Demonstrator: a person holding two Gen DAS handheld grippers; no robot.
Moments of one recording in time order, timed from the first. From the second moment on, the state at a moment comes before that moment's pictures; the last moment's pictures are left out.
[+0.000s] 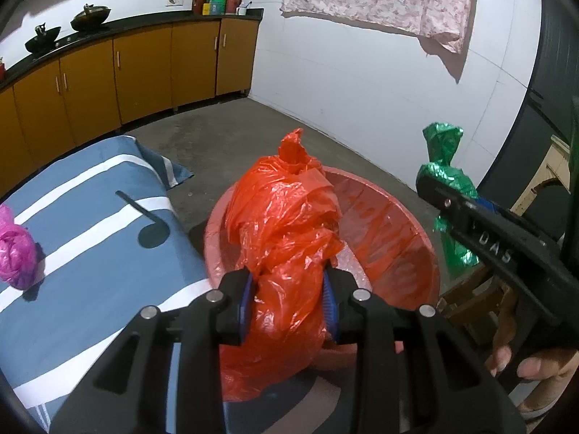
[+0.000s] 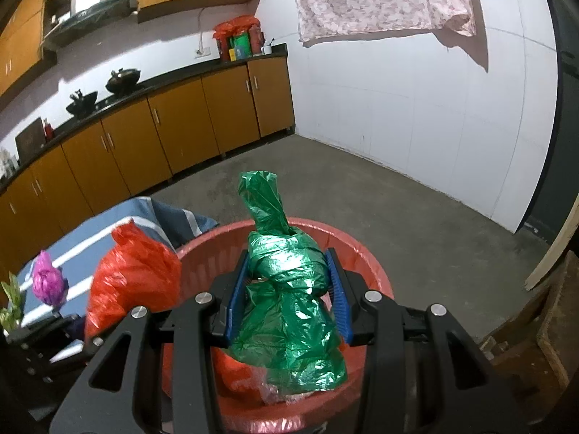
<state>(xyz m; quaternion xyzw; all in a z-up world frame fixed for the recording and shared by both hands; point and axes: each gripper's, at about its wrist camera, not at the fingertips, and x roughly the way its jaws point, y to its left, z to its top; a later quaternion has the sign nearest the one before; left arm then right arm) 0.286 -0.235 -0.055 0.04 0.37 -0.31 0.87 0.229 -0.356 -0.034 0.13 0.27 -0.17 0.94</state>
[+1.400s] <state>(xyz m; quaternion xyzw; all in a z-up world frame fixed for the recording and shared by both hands) 0.277 0.153 -0.050 -0.01 0.31 0.13 0.94 0.302 -0.147 -0.043 0.05 0.31 0.03 0.95</state>
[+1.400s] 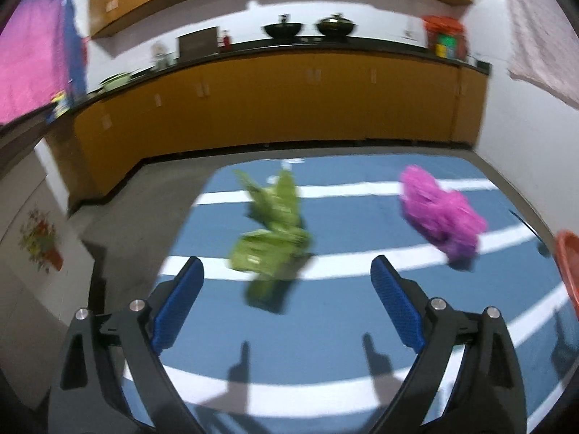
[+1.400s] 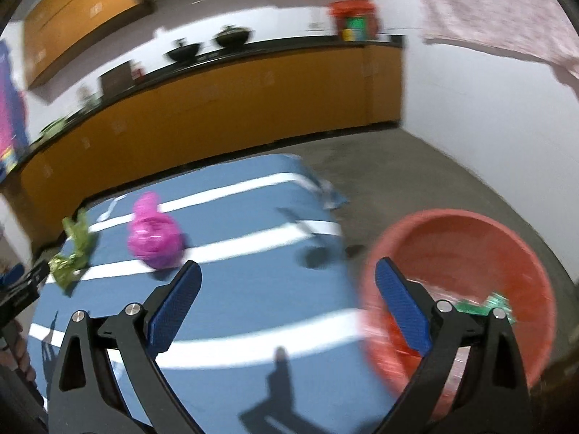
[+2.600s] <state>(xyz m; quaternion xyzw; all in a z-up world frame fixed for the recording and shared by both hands) 0.383 0.197 -0.110 -0.08 0.42 0.10 0.90 0.410 -0.015 -0.097 -0.04 0.39 0.15 0.91</state>
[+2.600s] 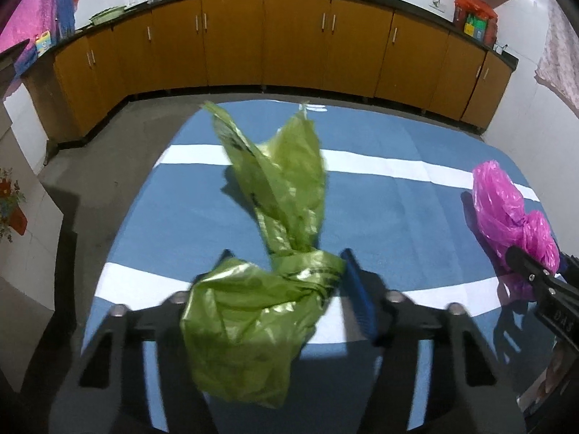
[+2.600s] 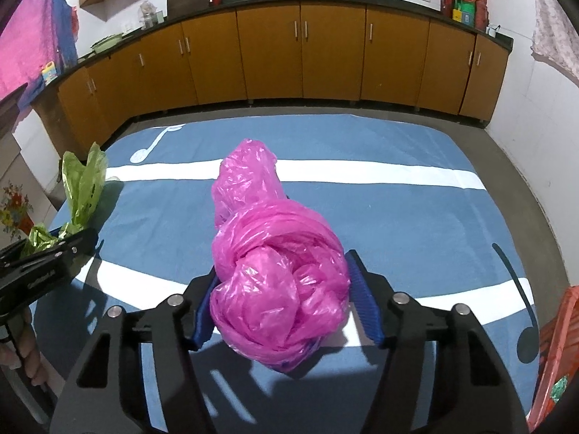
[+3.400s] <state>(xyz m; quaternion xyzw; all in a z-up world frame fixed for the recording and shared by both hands) 0.333 0.116 -0.059 -0.04 0.37 0.01 0.93 0.319 -0.112 -0.059 -0.01 0.35 0.08 0.93</state>
